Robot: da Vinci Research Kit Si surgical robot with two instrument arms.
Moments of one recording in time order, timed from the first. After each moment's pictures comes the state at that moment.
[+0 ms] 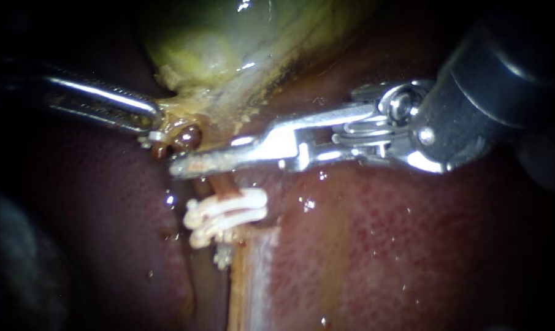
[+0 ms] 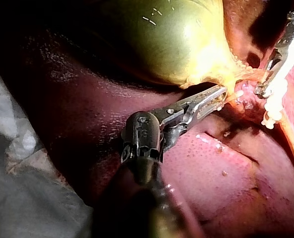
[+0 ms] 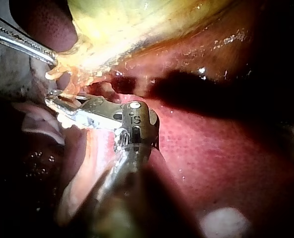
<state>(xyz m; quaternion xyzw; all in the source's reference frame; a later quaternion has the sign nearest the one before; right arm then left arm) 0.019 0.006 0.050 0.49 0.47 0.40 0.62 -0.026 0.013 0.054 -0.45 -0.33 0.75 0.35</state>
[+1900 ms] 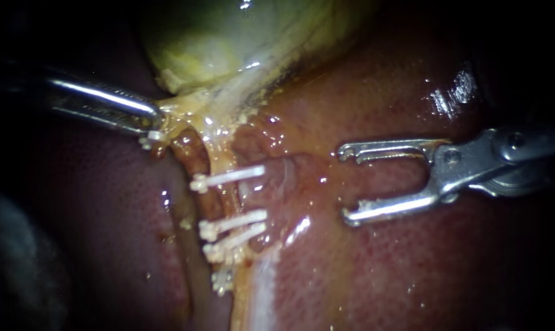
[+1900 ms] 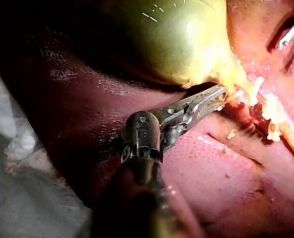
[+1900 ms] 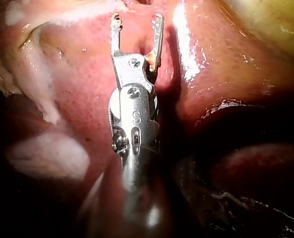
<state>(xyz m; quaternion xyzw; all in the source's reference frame) 0.003 0.002 0.053 0.24 0.58 0.12 0.77 -0.027 0.013 0.056 -0.45 -0.33 0.76 0.35</state>
